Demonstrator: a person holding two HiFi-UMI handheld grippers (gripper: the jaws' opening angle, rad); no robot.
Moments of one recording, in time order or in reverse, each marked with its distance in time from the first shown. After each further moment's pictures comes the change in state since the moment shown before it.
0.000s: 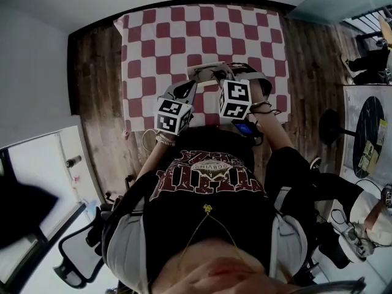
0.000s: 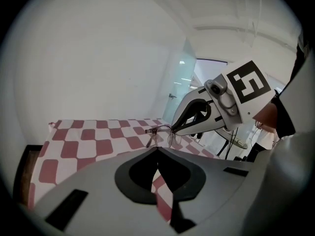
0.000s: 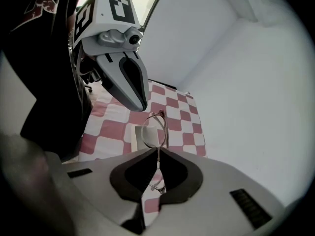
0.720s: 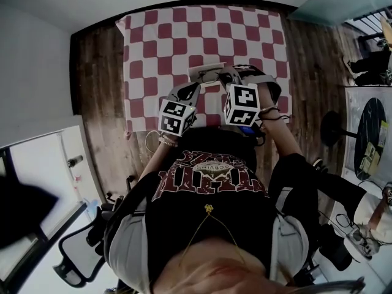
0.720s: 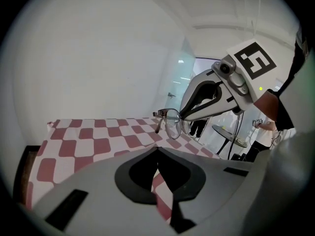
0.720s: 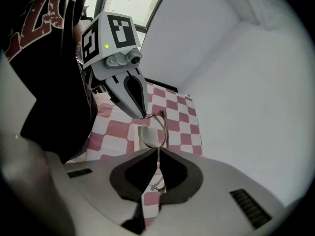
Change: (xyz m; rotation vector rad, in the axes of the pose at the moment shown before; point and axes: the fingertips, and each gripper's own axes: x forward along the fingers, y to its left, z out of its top) left arm 0.003 -0.010 -0.006 0.009 0.014 -0.011; right arm -0.038 -0.003 0.002 -0.025 0.009 0.001
